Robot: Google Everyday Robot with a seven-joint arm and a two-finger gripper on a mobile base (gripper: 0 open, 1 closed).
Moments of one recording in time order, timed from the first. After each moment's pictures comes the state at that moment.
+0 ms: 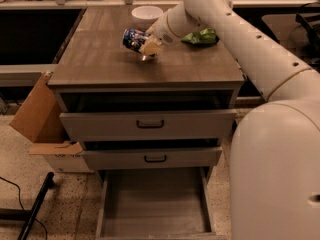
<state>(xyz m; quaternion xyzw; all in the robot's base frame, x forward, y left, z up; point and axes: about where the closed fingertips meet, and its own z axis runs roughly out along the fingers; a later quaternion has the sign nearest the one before) 0.800 0.023 0.863 -0.59 0.69 0.10 0.42</state>
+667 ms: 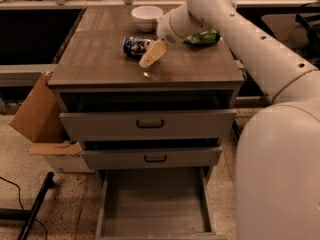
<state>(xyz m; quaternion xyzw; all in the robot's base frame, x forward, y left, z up) 0.799 0.016 0.865 -0.58 0.69 0.09 0.42</state>
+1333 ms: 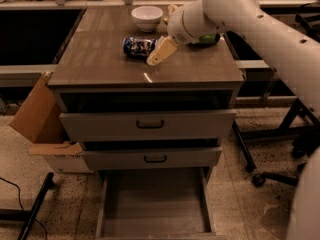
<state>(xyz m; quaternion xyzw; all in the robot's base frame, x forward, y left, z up) 0.765 -0.013 0.910 -0.56 0.67 0.04 0.48</state>
